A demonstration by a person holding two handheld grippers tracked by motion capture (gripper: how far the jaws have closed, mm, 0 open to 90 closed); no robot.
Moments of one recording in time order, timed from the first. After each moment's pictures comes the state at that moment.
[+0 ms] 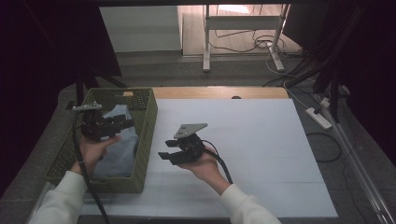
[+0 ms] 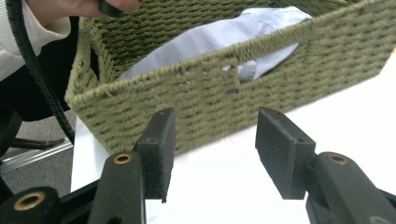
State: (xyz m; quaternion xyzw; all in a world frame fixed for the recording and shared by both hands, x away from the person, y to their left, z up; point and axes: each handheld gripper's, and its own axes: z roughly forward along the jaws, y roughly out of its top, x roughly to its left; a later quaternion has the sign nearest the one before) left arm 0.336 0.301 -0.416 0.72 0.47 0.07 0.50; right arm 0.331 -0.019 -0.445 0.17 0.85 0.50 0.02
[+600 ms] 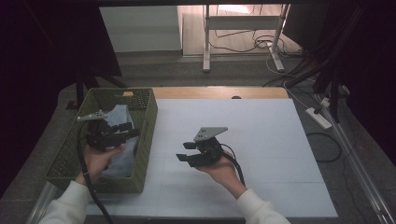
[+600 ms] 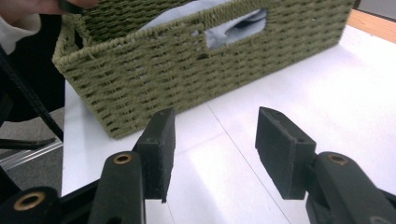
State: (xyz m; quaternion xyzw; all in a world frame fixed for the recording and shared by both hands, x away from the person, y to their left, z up) left arm 0.309 0.280 -0.421 0.72 0.46 0.07 0.52; right arm 0.329 -0.070 -0.452 0.20 0.85 0.49 0.04
